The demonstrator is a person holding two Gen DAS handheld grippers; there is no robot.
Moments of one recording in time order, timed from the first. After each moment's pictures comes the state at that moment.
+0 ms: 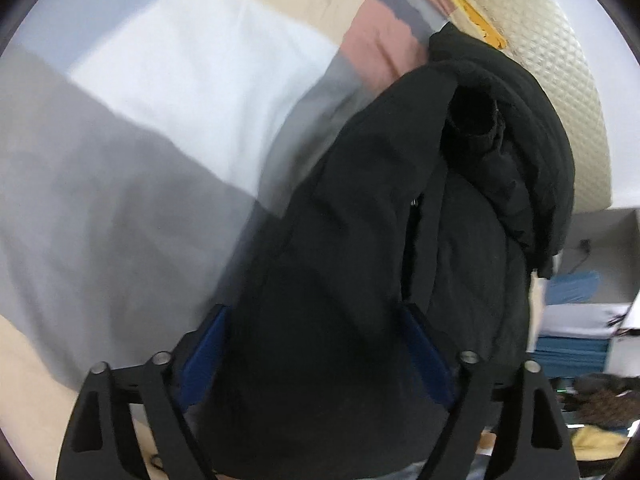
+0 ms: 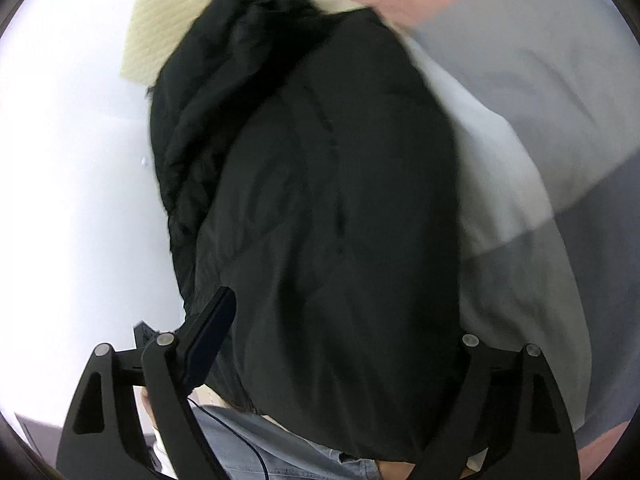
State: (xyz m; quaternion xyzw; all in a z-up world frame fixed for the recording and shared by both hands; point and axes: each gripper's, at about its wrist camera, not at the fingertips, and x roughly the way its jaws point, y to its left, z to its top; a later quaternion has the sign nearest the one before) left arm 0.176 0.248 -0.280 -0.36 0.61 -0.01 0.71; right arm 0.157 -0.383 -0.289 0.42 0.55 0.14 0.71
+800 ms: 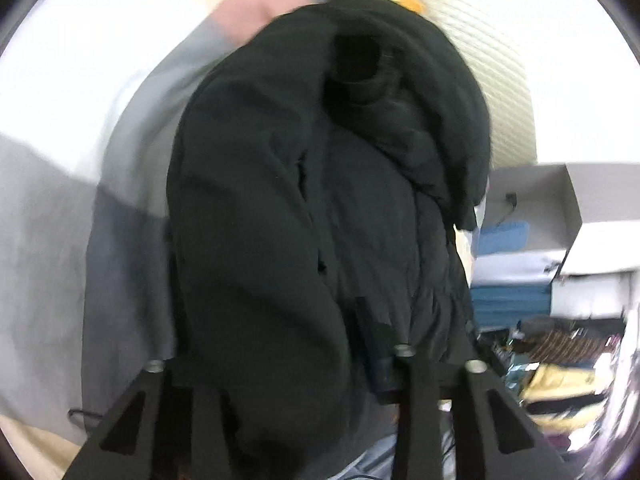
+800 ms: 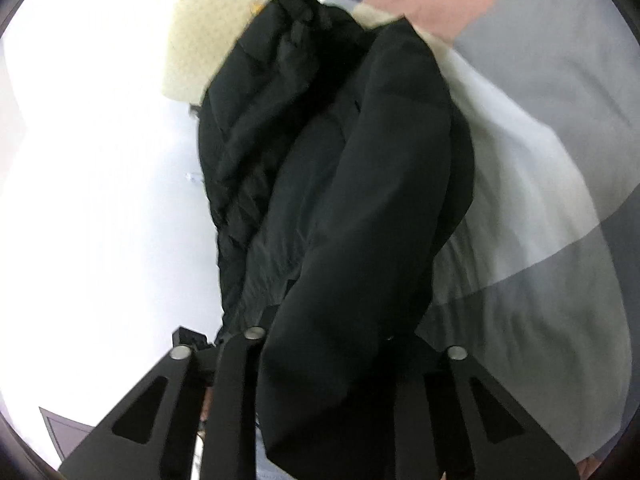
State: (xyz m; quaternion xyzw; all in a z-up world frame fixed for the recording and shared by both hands) left arm 0.181 0.208 -0.252 -0.37 0.57 -0.18 0.71; right arm 0.161 -0.370 -0.268 0.47 0.47 0.21 0.72
